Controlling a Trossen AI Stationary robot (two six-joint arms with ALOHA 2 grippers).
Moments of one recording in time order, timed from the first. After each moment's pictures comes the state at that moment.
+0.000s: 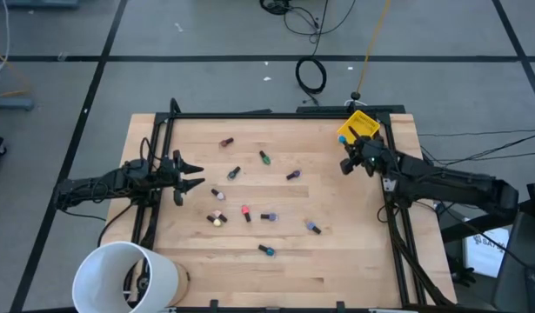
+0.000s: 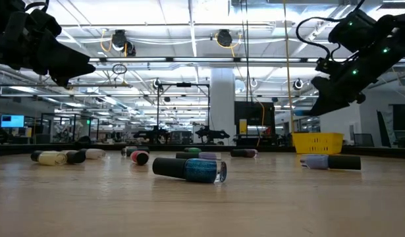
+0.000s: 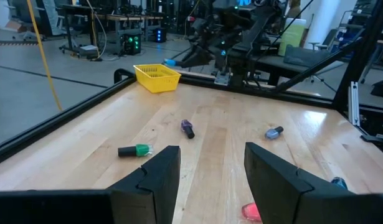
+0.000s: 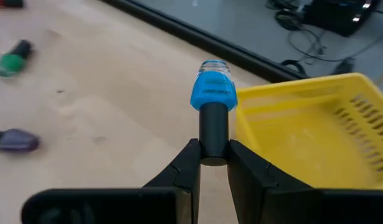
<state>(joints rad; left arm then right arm) 0.10 0.02 0.10 -0.17 -0.05 -0.11 -0.47 0.67 0.30 -0.26 0.42 0.27</state>
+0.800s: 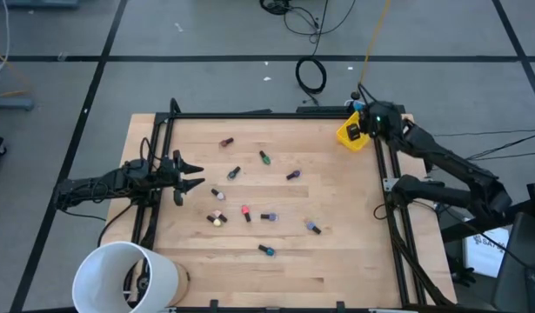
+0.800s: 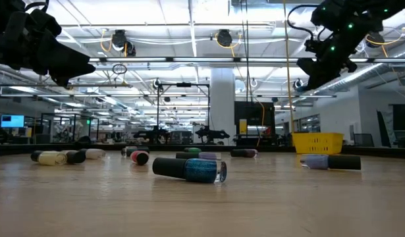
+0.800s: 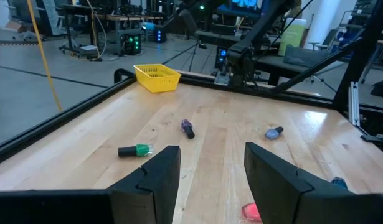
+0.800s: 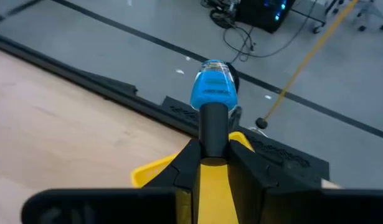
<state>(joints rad) 0.10 0.02 0.10 -0.17 -0.05 -0.11 -0.82 0.89 0.72 -0.47 0.39 0.10</state>
